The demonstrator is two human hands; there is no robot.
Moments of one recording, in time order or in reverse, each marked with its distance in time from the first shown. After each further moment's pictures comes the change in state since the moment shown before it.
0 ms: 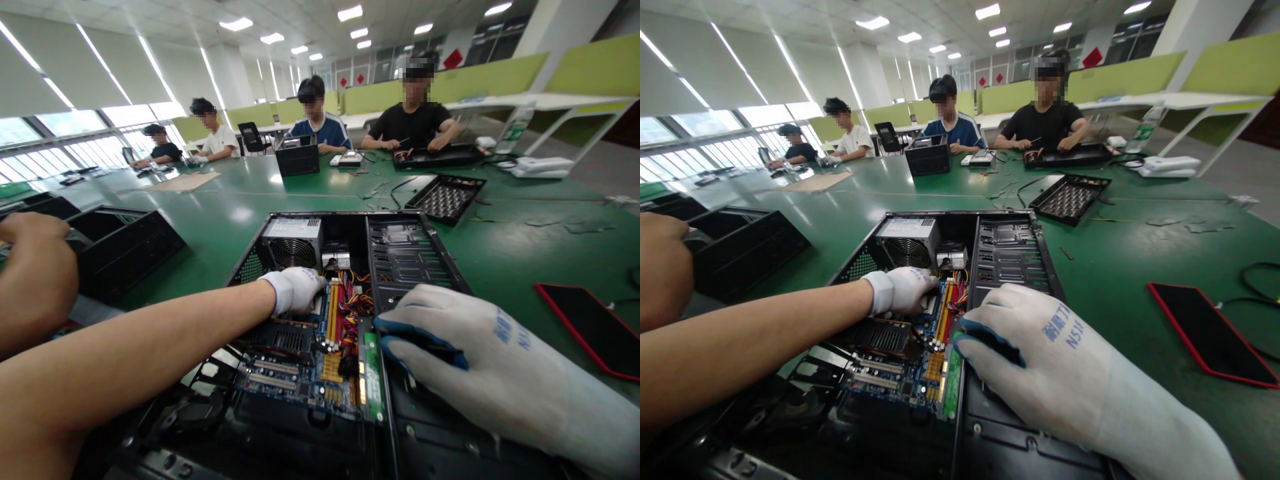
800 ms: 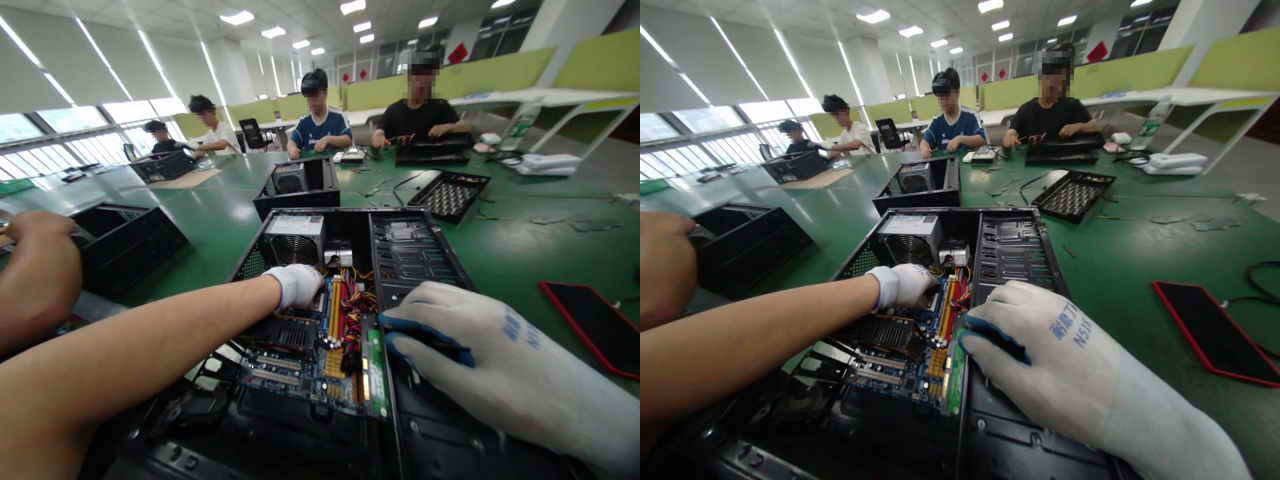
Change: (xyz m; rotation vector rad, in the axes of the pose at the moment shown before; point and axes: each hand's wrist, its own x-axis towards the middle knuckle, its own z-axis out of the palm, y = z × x) left_hand 0.005 0.001 -0.002 0.053 -0.116 -0.034; right_hand -0.001 0.001 0.001 -0.003 0.002 0.000
